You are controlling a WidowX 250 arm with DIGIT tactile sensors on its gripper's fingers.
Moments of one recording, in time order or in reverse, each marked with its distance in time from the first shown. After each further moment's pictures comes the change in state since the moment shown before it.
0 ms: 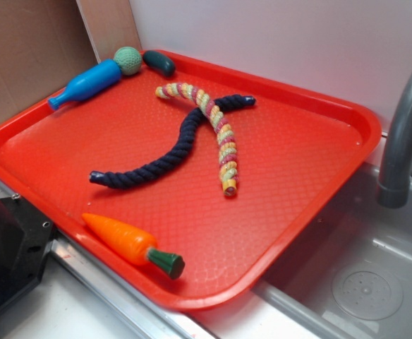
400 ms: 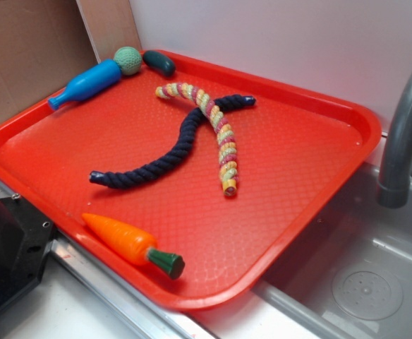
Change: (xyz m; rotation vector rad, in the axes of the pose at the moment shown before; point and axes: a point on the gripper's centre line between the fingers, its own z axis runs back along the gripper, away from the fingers) arm -0.002 0.001 -0.006 0.003 0.017 -0.009
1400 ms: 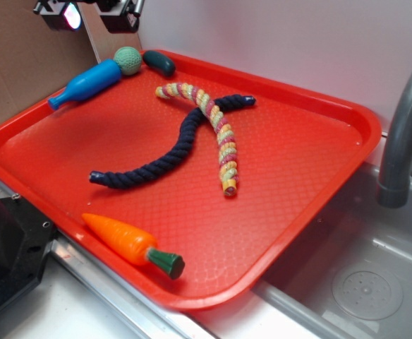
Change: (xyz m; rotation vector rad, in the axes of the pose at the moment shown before) arm 0.128 0.104 -0.105 0.147 -0.305 0.444
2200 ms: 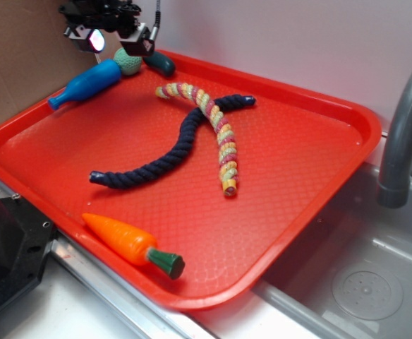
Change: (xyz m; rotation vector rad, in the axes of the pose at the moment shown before) arm 0.028 0.009 -0.075 -0.055 0.014 -0.074
